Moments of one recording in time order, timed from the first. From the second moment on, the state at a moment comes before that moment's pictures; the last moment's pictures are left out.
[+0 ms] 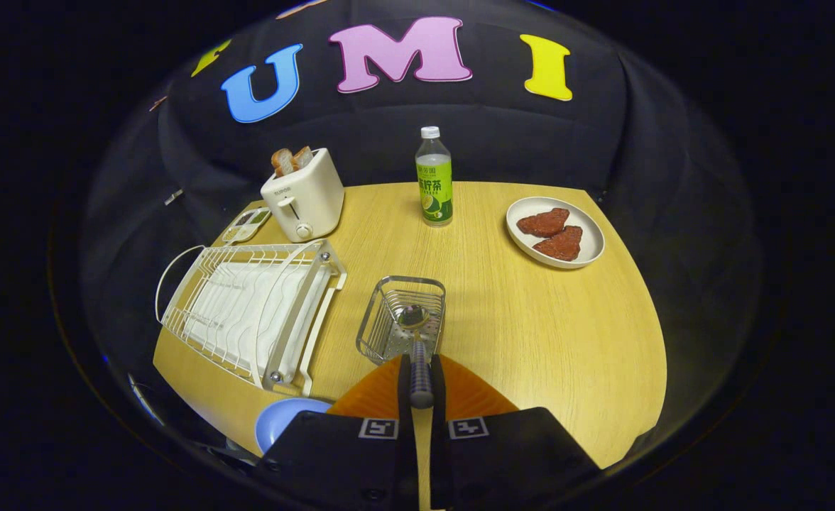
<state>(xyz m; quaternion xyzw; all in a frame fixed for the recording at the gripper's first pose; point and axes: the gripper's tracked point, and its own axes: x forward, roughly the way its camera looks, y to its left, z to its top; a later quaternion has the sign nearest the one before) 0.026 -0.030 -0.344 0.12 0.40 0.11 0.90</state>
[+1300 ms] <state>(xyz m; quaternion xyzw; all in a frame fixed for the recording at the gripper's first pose) -0.145 0.085 -0.353 0.14 0.45 0.19 0.86</state>
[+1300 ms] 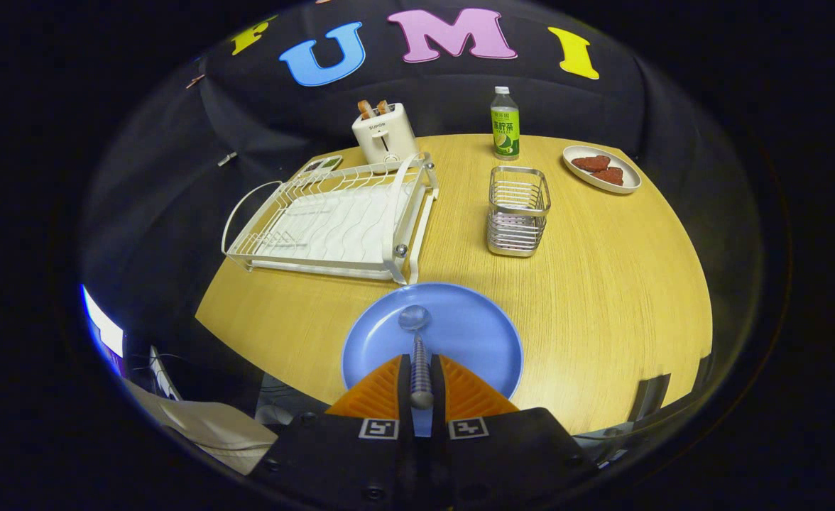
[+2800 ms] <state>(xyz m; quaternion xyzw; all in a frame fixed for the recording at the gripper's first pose) -0.169 0.087 -0.402 0.11 0.50 0.20 0.83</state>
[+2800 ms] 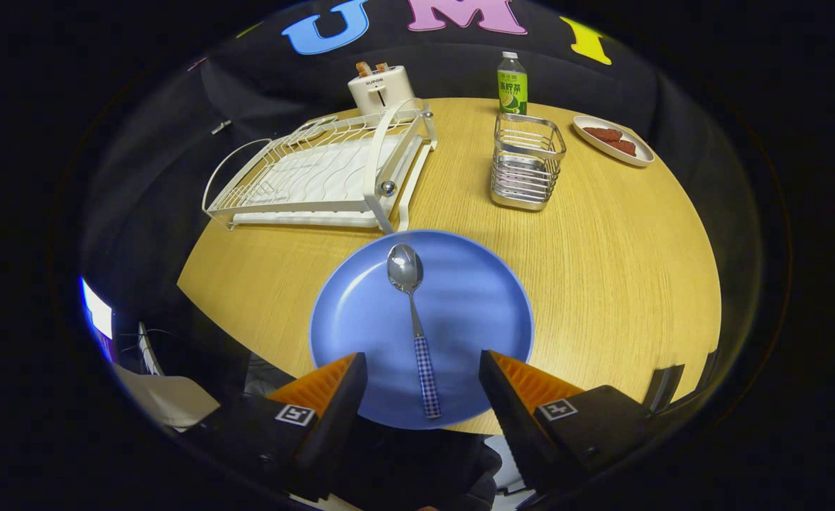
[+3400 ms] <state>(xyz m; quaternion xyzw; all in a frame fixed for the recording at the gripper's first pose) -0.058 0.031 -0.248 0.11 0.32 0.13 0.93</state>
